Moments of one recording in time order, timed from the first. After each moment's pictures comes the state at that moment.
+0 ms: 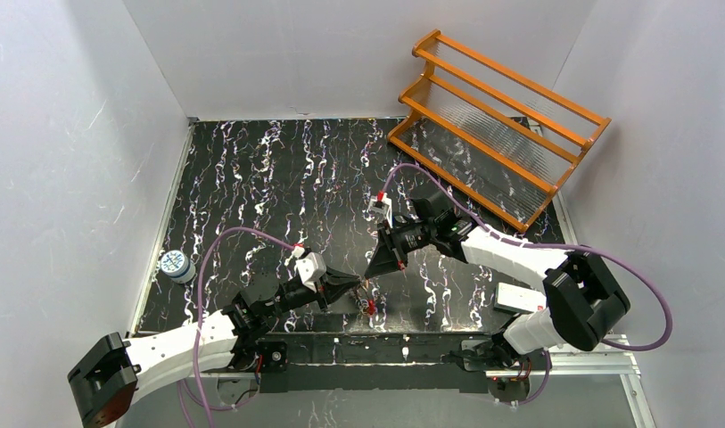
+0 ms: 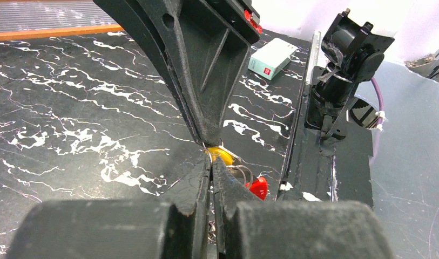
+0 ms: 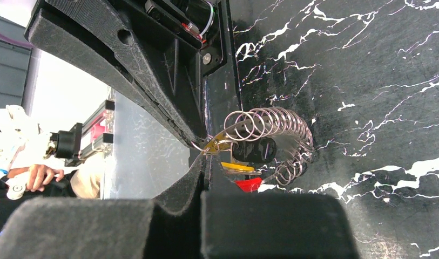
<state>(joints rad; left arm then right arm) -0.95 0.71 0.09 0.65 0.27 -0.14 0.73 1.41 0.80 -0.01 -1.03 0.30</state>
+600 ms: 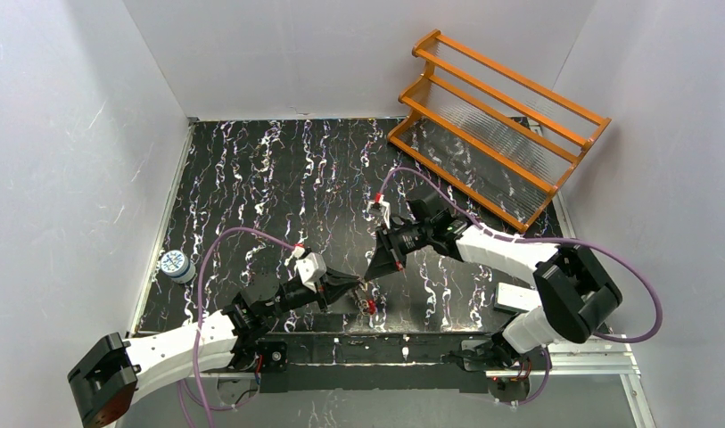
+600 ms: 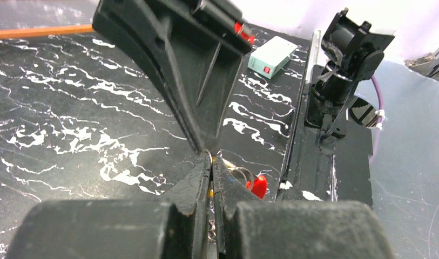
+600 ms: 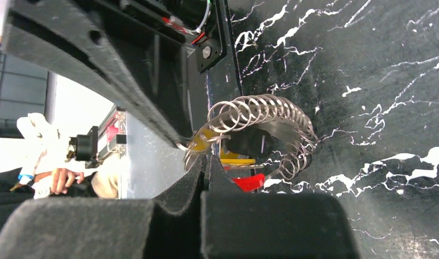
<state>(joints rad) -0.95 0.71 0.09 0.65 0.27 -0.14 0.73 1.45 0.80 -0.01 -1.04 0.36</state>
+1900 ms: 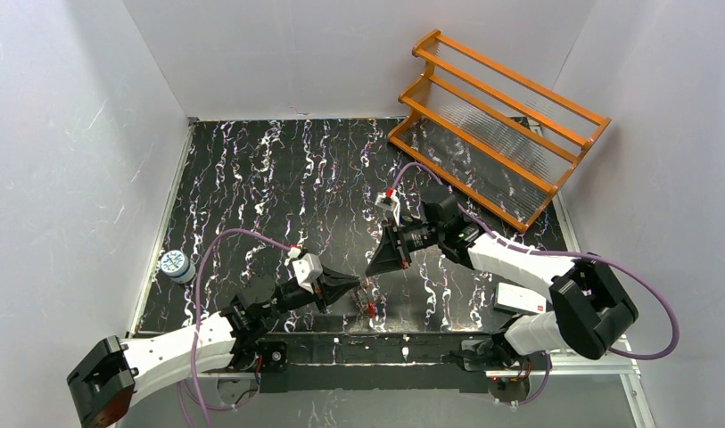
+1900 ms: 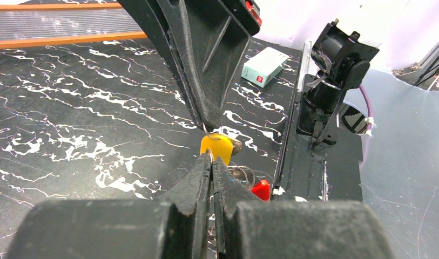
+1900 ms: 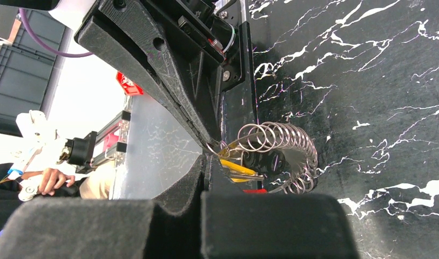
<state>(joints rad) -0.95 0.68 0.07 0.67 0.27 -0.16 0.71 1.35 0.72 0.19 -1.09 0.44</state>
